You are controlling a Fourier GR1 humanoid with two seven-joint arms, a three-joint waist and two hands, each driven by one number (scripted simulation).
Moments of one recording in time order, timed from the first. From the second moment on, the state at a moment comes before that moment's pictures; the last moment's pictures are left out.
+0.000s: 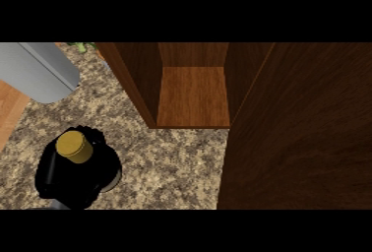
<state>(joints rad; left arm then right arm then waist) 0.03 0.20 -0.07 -1.60 0.33 -0.09 -0.37 -0.09 -0.07 0.08 -2.48 -0.06 0.07 0.66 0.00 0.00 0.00</state>
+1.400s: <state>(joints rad) -0.40 0.00 -0.42 -1.76 0.14 0.45 0.12 -0.04 -0.06 0.08 -2.49 -0.07 0.11 0.63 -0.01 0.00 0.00</state>
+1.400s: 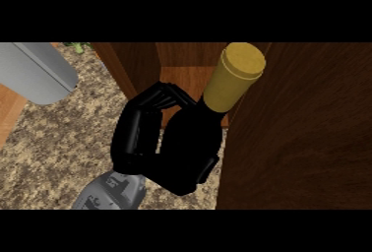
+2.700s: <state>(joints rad) -0.53 0.00 -0.45 -1.40 0.31 0.60 -0.16 -0.08 -0.06 0.08 -2.49 -0.08 0.10 0.67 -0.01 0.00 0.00</state>
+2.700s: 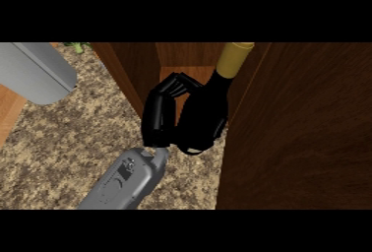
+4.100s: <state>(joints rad) -0.67 0.00 -0.33 -0.98 0.37 0.56 -0.41 -0.08 -0.05 0.11 -2.49 -0.06 0.09 0.65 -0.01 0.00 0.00</state>
